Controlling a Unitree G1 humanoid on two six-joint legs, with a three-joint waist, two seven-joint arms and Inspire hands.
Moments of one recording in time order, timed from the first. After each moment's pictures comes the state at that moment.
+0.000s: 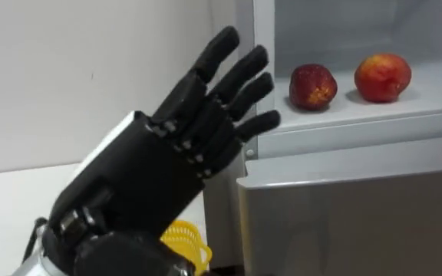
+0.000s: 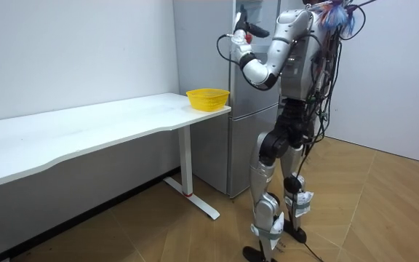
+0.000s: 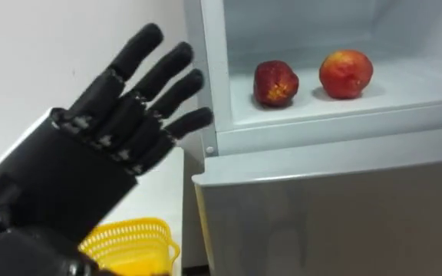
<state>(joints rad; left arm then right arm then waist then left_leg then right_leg) -0.08 0.37 0.09 -0.61 -0.69 0.06 -0.49 0.07 -0.33 0.01 1.27 -0.20 0.06 0.10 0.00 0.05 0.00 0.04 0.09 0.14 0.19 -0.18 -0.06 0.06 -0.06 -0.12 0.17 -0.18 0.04</state>
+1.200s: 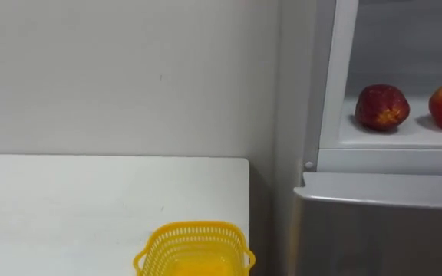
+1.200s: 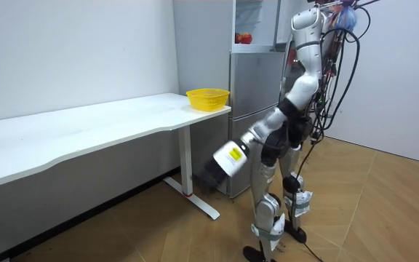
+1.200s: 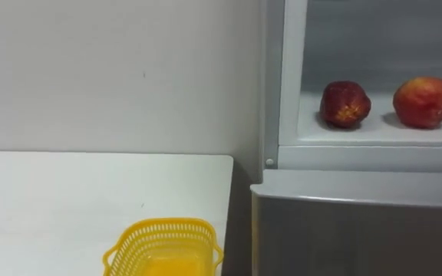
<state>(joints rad) 0.34 0.18 0.21 0.75 -0.20 -0.10 0.52 0.12 -0.27 -0.08 1.26 -0.20 0.08 0.00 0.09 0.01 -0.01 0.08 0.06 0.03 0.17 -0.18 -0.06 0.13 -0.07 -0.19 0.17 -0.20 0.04</state>
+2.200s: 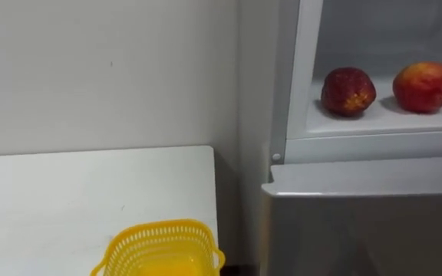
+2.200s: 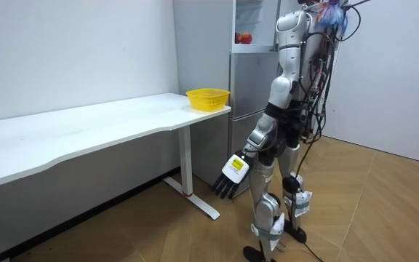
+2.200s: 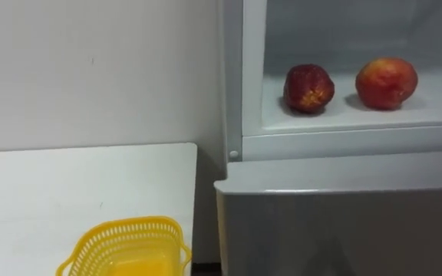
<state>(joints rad) 0.22 0.17 0.01 1.09 -0.05 -0.07 0.24 0.17 -0.17 -0.10 0.70 -0.01 -0.11 -0.34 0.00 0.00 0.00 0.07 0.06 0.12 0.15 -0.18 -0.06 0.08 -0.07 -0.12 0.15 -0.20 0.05</state>
